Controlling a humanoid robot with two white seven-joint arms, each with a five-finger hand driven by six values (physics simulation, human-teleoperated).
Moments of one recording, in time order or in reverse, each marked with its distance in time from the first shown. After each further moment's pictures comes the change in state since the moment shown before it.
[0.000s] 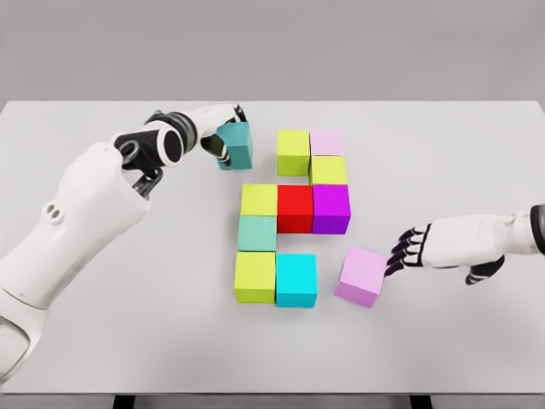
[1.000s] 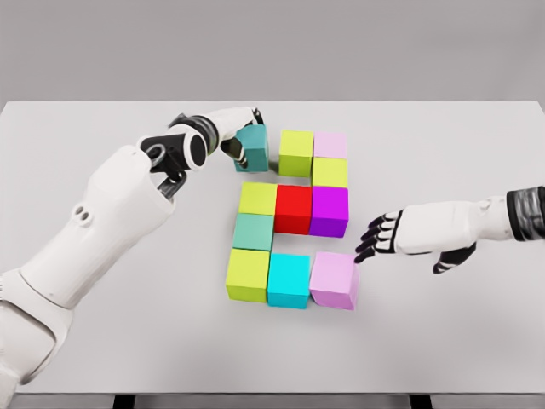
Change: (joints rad) left arm 0.002 -0.085 0.002 0.048 -0.066 0.000 0.000; right arm -0.008 0.087 -0.037 0.010 -0.085 0.000 0.000
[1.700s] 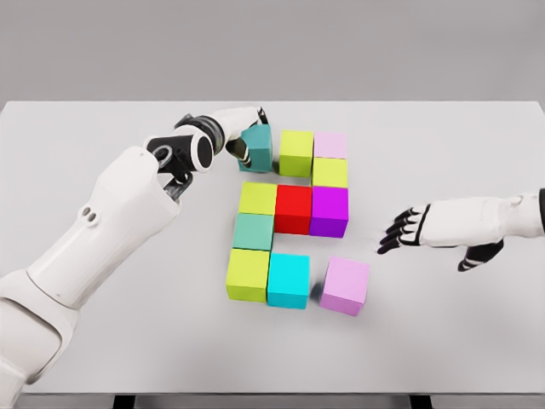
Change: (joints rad) left arm 0.000 -0.018 -0.003 0.006 -0.029 -0.008 0.000; right arm 0.020 -0.083 -0.022 0.014 -0.026 0.000 0.000
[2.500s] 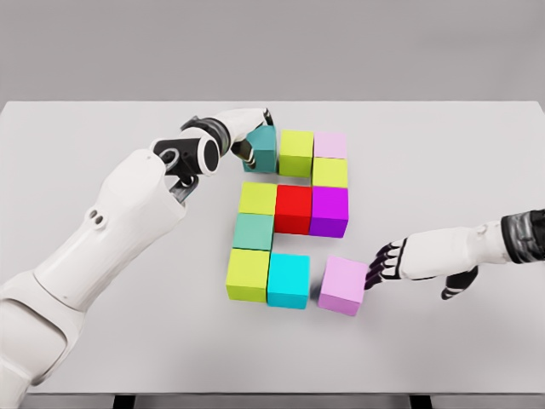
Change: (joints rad) left arm 0.005 -0.019 -0.001 0.000 -0.029 -0.008 0.000; right arm -0.017 0.075 0.128 0.011 0.050 0.000 0.000
